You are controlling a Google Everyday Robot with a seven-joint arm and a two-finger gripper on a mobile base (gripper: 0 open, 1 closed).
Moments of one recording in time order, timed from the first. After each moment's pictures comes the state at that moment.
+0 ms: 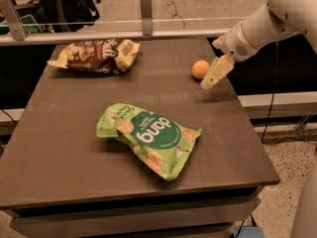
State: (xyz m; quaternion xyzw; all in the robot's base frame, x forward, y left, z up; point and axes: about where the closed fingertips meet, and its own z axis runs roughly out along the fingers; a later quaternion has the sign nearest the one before) arm 0.677 -0.159 0.859 -0.56 0.75 0.14 0.31
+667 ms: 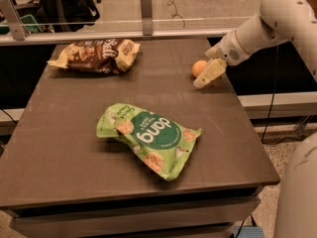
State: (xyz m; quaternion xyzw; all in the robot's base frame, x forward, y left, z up) arm 0.700 -0.152 0.832 -0.54 0.77 0.17 0.31
